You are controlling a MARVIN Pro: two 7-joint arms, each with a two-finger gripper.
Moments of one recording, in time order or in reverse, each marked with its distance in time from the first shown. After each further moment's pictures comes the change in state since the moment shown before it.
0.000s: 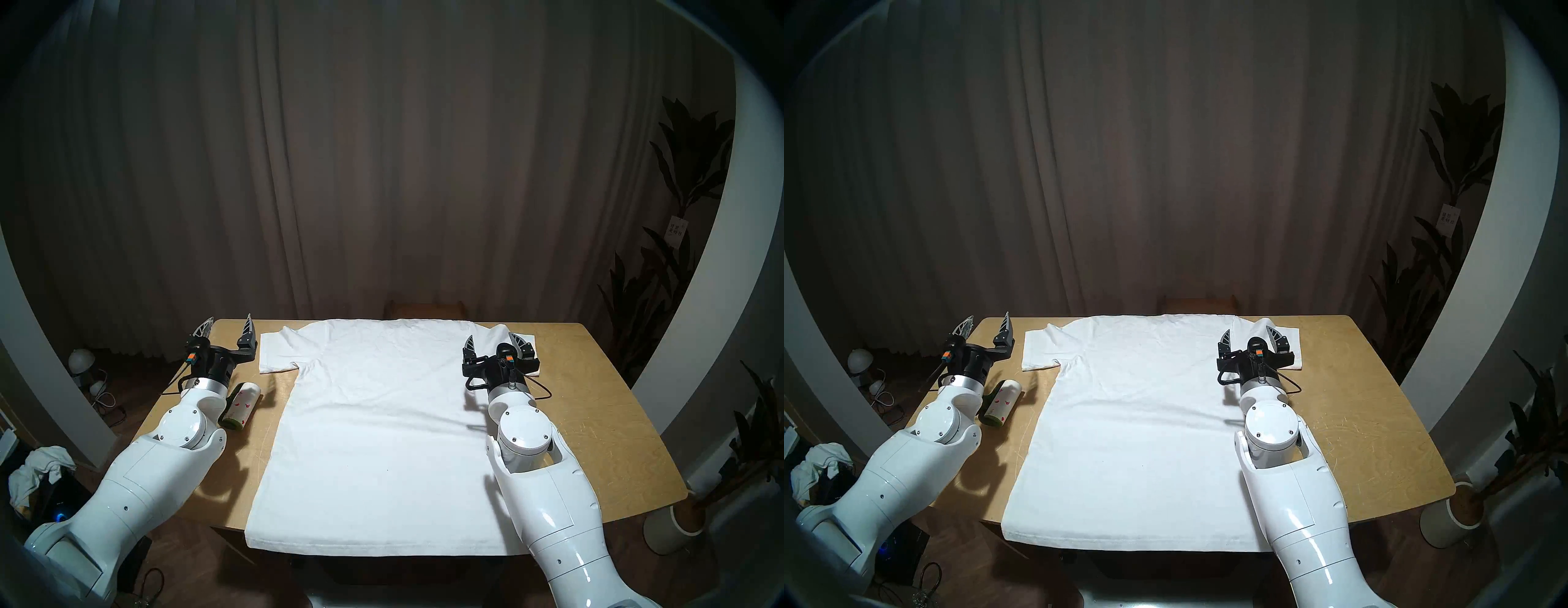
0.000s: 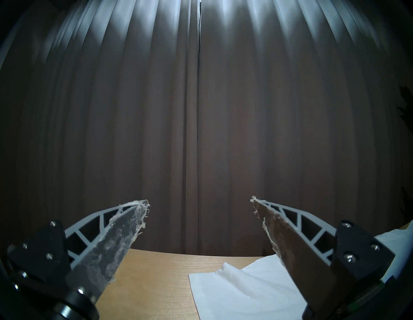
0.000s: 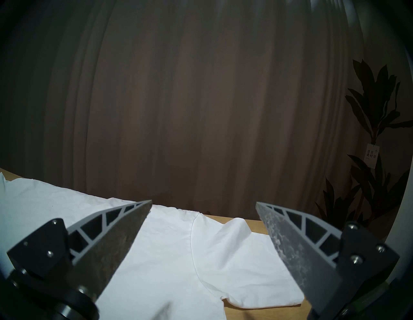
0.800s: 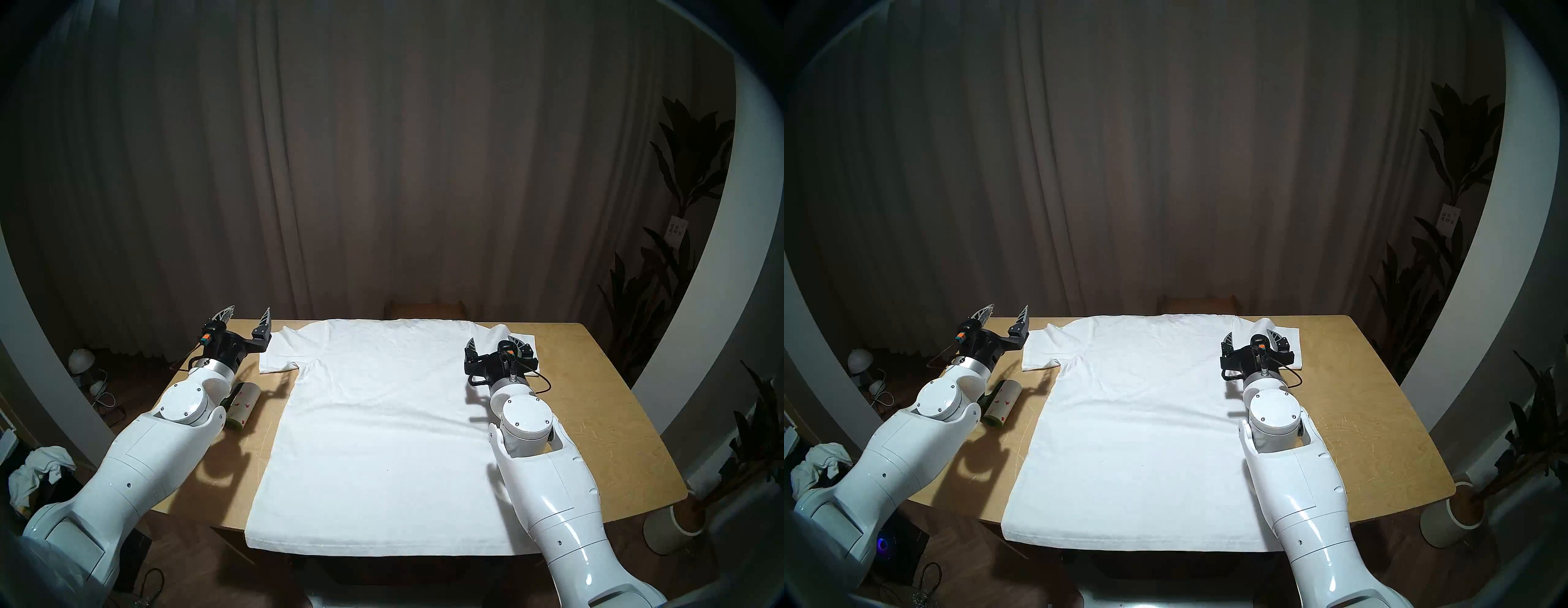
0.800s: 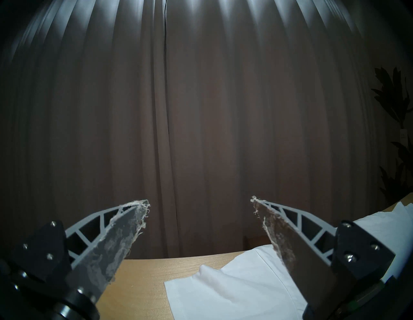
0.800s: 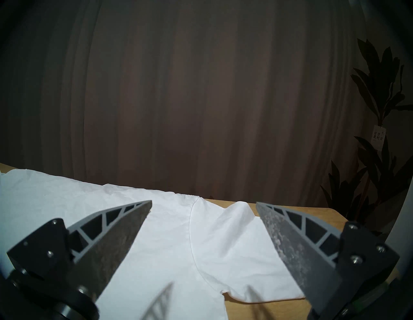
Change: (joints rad) left arm -0.085 0.025 0.009 0.003 -0.037 0.187 -0.120; right arm 0.074 0.014 0.036 0.086 0.061 0.062 0.057
